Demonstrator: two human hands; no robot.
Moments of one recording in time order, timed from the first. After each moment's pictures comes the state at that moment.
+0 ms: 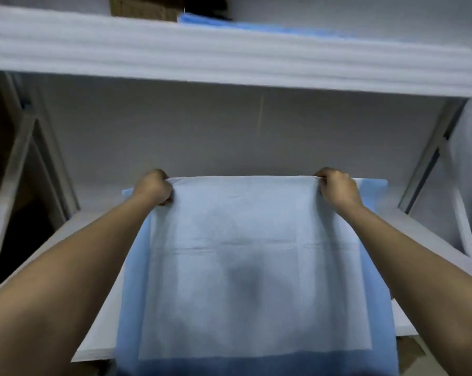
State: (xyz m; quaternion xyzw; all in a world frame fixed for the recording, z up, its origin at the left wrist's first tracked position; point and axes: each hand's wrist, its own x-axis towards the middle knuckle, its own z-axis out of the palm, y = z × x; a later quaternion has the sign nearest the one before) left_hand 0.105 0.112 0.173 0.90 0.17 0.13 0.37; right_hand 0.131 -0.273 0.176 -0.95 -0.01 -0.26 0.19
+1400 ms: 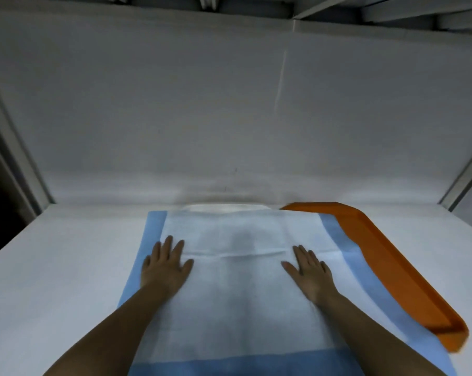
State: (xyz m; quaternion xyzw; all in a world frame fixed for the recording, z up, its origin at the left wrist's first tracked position) left_hand 0.164 0.111 -0.069 0.99 0.11 -0.02 0.09; right_hand 0.195 -0.228 -0.069 -0.98 -0.02 0.09 0.17
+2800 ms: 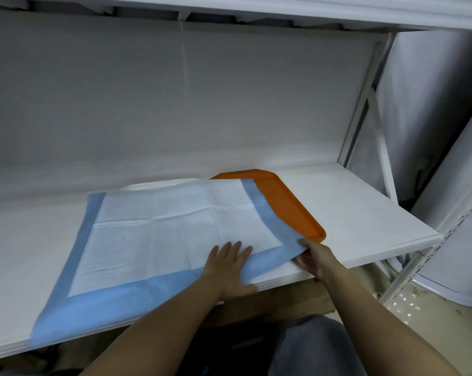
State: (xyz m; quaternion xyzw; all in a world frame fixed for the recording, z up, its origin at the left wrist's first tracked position) left_hand 0.019 -0.173 -0.033 0.96 -0.26 -0.10 -0.03; right_hand 0.015 -0.401 -0.010 -0.56 0.32 0.03 0.76
